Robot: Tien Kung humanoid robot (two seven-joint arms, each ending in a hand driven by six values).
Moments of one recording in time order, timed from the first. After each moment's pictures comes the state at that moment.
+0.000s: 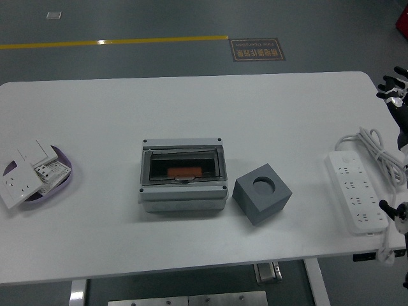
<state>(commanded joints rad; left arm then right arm) 0.01 0.14 -1.36 -0.18 1.19 -0.09 0.19 0.03 -0.19 1.69 1.46 -1.16 -0.13 0.25</state>
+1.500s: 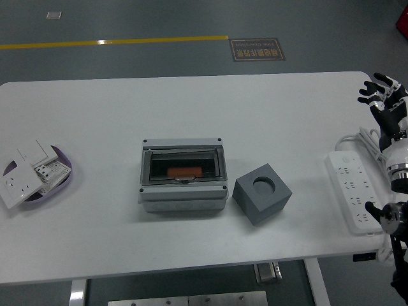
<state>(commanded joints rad) 0.02 0.13 -1.38 -0.18 1.20 -0.08 0.20 0.05 -0.16 1.63 1.42 -1.11 -0.11 0.27</state>
